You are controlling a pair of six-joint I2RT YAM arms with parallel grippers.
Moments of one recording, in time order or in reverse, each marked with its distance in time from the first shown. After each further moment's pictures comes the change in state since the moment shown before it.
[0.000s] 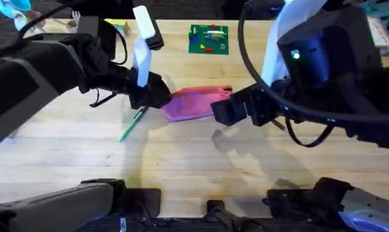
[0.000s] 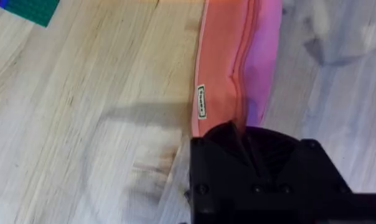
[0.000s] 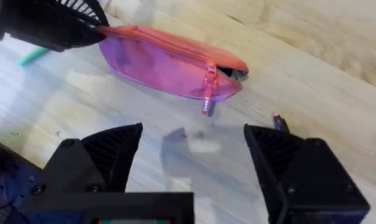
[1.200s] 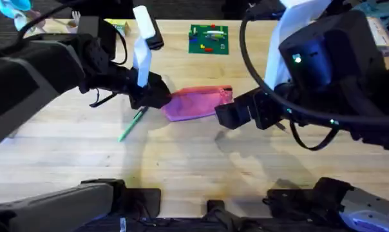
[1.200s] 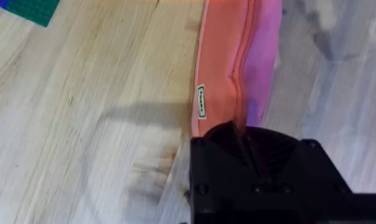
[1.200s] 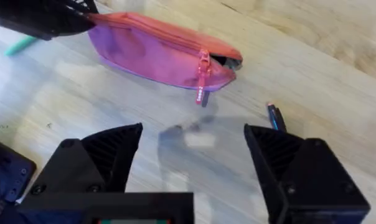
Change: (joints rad) left arm 0.000 0.000 0.000 0.000 0.000 0.000; right arm 0.000 -0.011 0.000 -0.053 0.015 -0.001
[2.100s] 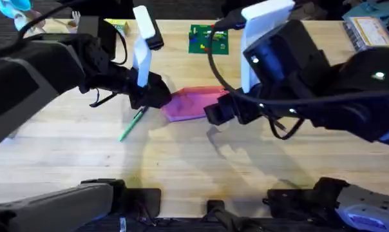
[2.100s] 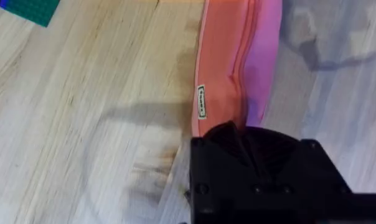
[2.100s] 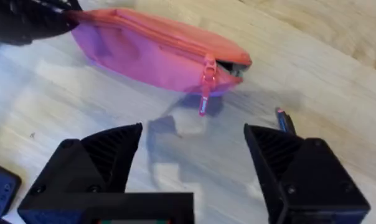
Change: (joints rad) left arm 0.000 0.000 0.000 0.001 0.000 0.000; right arm 0.000 0.160 0.000 0.073 0.000 0.005
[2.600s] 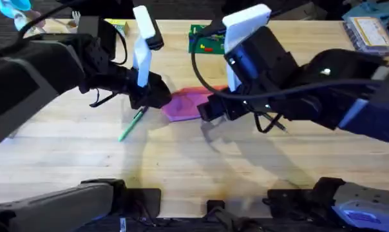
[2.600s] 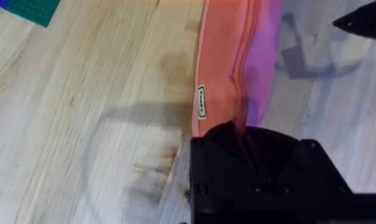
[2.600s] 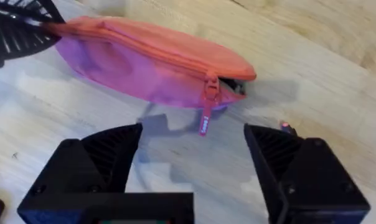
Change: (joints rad) left arm 0.000 0.000 0.000 0.000 0.000 0.000; right arm 0.000 0.125 0.000 0.089 0.027 0.003
